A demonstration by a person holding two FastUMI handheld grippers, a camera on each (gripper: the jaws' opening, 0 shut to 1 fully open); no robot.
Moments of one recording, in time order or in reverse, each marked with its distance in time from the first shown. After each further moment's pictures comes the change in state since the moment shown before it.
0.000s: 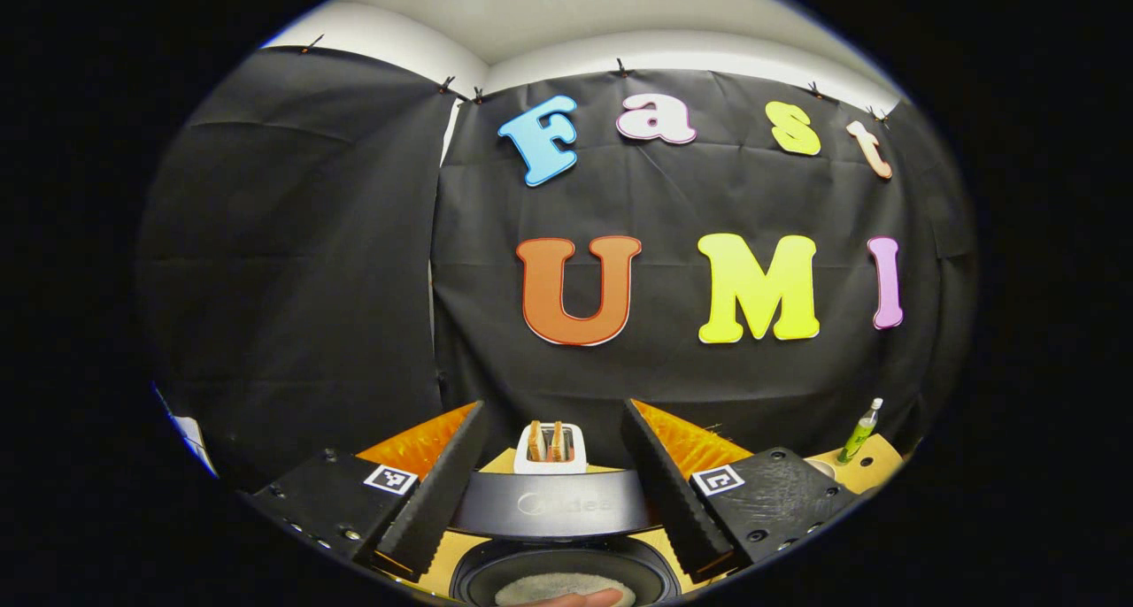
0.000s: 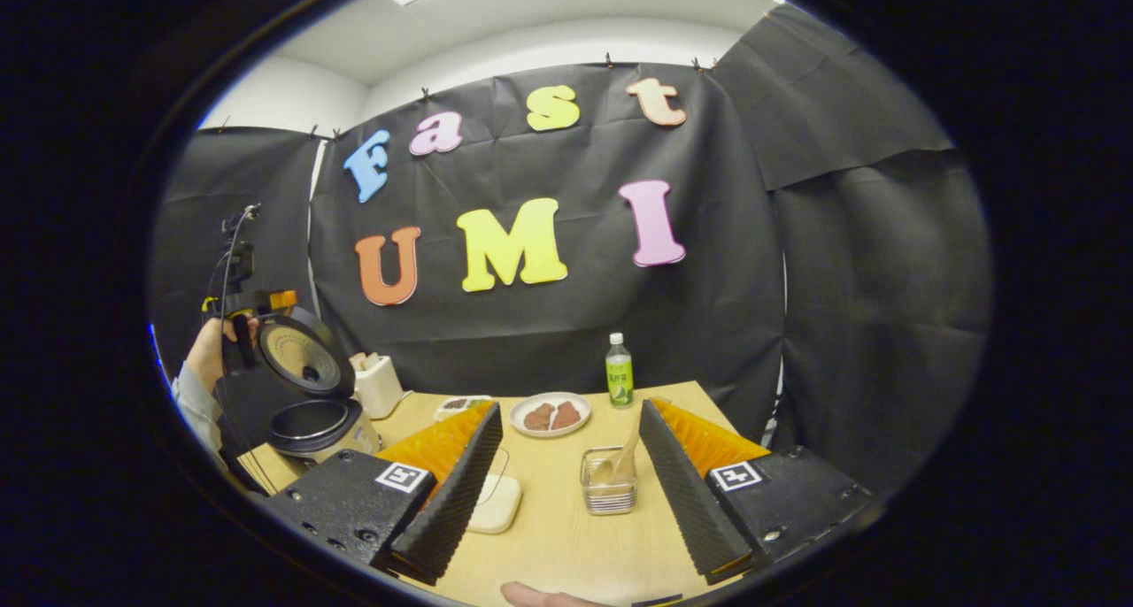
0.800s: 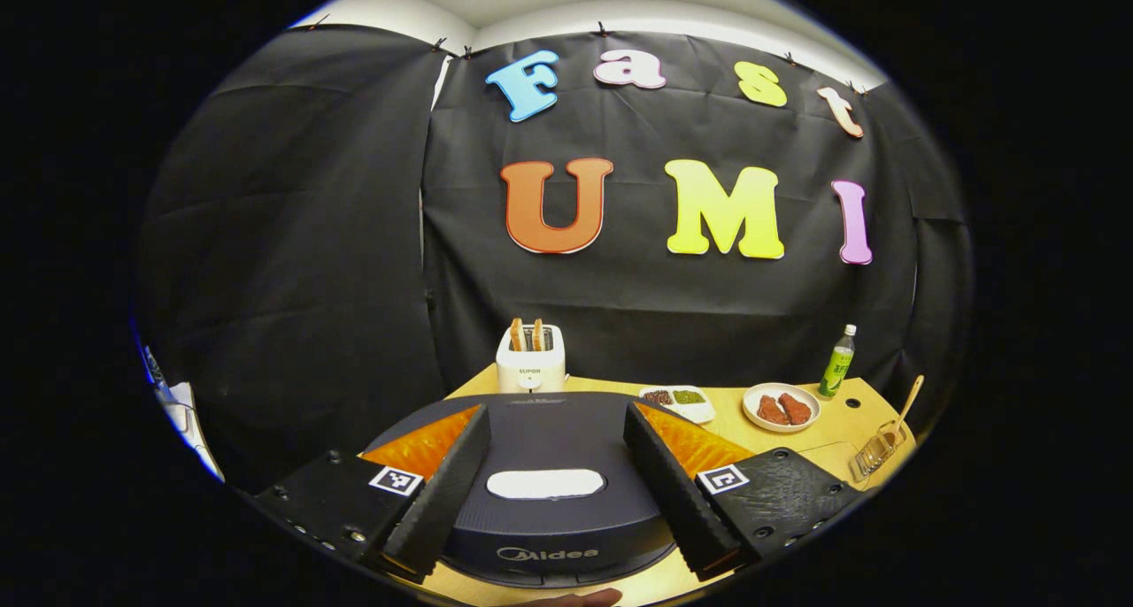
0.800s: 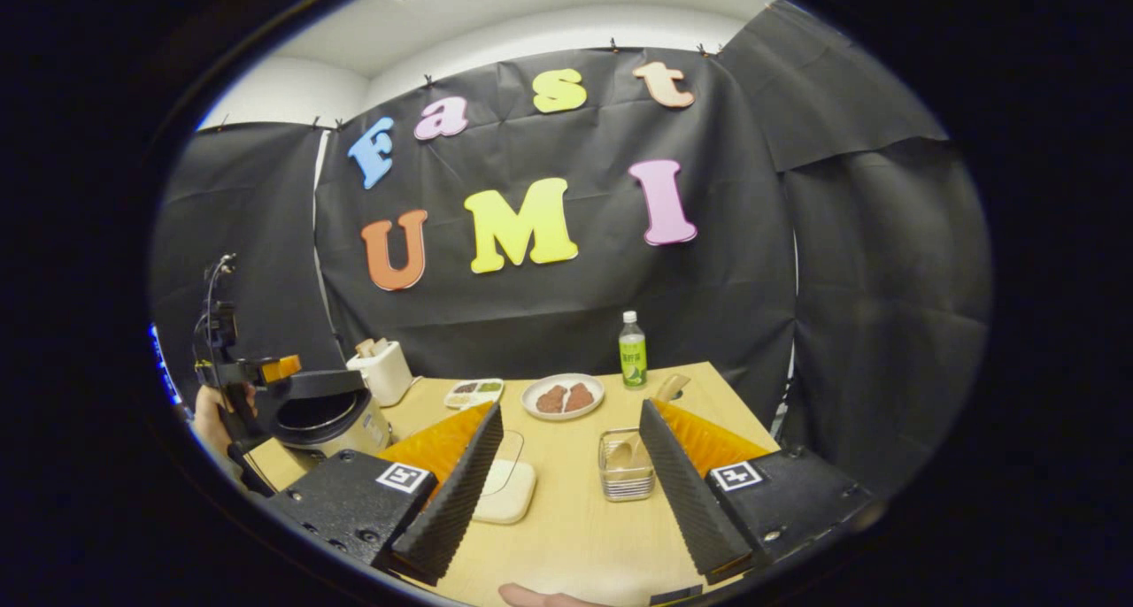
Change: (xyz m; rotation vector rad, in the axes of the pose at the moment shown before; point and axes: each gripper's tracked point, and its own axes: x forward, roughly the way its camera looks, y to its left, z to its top) left arm -0.110 -0.029 -0.157 -0.001 0.199 -0.074; right arm 0.004 0.018 -0.026 0.000 0.061 0.021
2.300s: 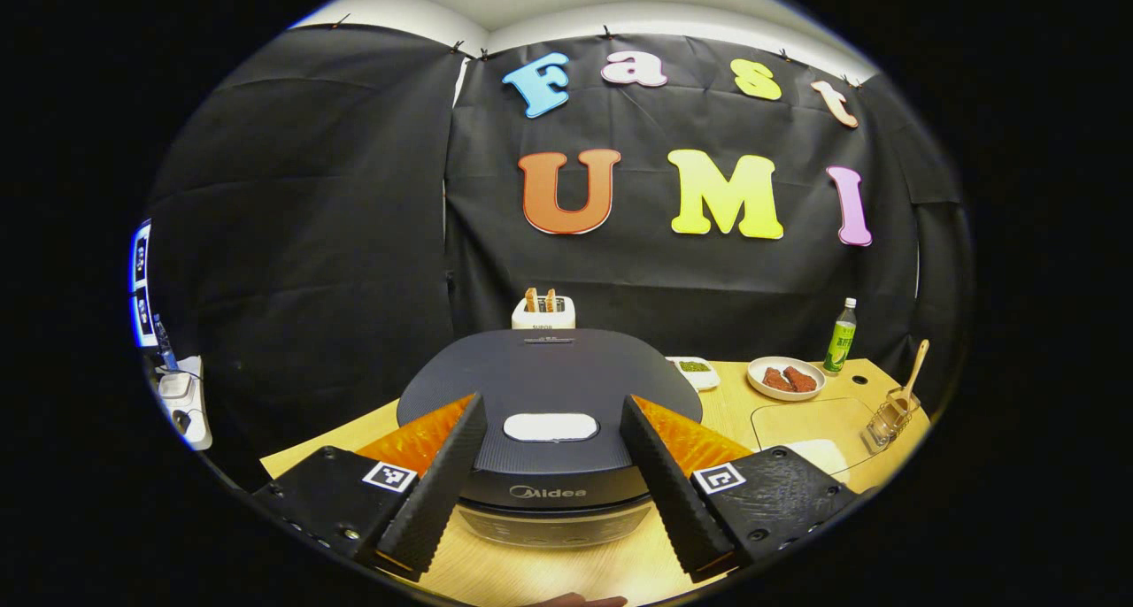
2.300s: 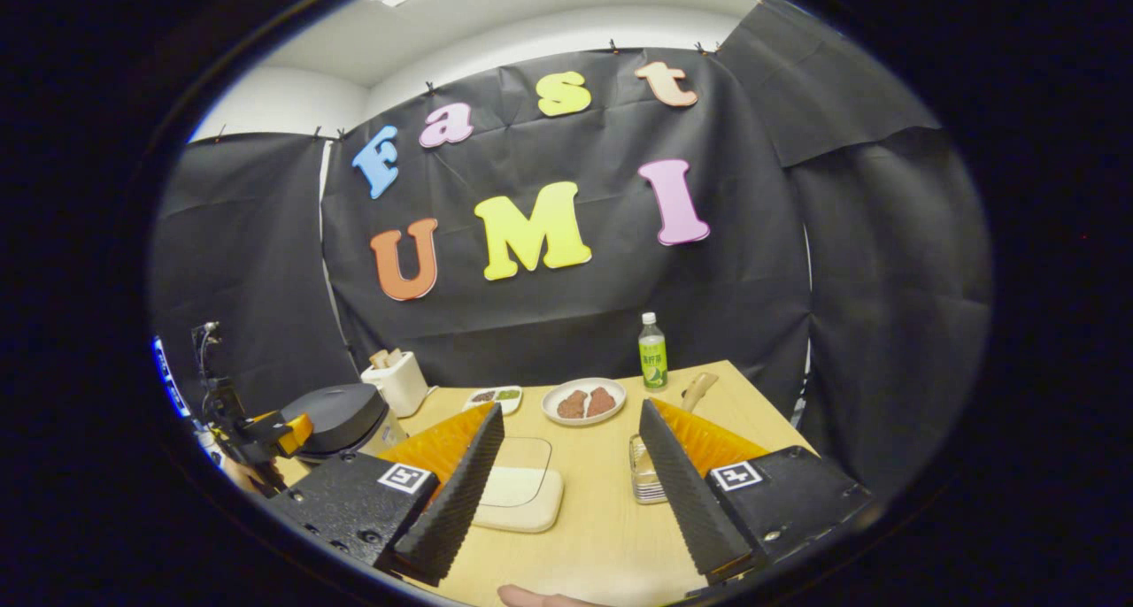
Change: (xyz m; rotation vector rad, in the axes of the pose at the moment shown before) left arm -0.049 -0.003 -0.066 -0.019 -0.005 0.060; right arm 0.006 0.030 0.001 0.040 -0.033 0.026
